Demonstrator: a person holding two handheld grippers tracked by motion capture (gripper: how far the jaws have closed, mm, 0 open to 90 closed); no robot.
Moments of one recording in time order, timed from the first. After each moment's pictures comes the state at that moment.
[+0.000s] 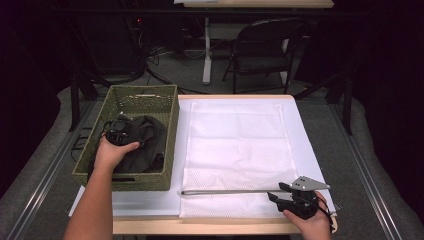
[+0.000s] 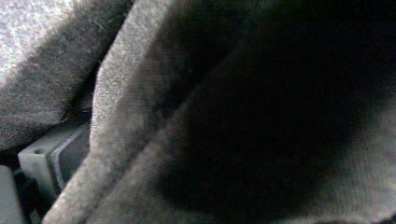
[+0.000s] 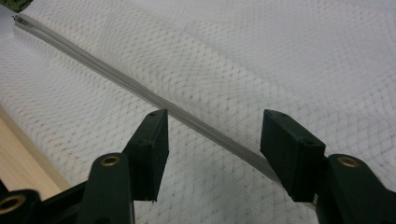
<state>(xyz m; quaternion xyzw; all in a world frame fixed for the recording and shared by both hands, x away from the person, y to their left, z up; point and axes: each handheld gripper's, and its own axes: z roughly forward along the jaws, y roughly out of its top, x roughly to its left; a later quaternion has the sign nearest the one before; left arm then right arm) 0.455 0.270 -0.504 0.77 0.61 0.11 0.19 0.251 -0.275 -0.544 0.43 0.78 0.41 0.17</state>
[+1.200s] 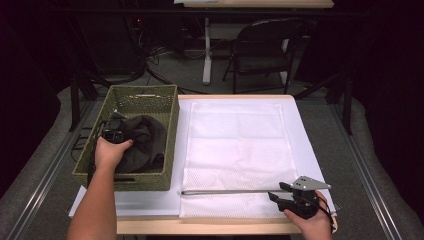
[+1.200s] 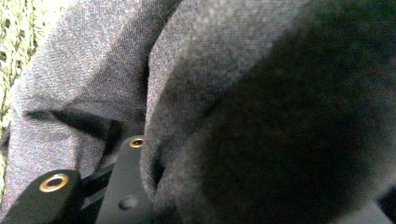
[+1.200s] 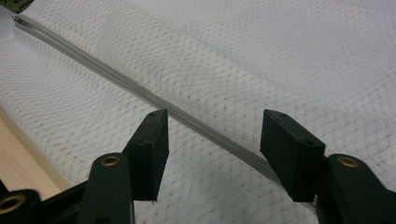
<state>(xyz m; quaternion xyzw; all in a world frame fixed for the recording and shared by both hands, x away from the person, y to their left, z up) 0.451 0.280 -0.495 0.73 0.64 0.11 0.20 0.253 -0.277 -0.545 0.42 0.78 0.42 0.18</state>
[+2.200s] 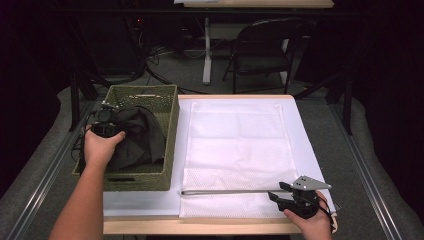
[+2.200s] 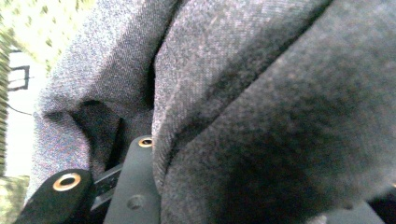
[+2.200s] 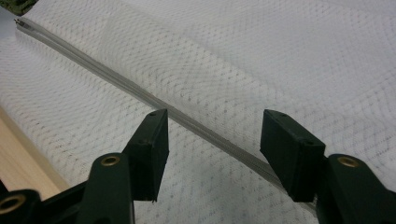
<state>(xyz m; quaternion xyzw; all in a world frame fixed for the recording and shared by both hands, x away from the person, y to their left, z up) 0.434 0.282 -0.435 0.73 0.61 0.16 0.25 0.252 -0.276 -0.543 0.43 0.78 0.42 0.18</state>
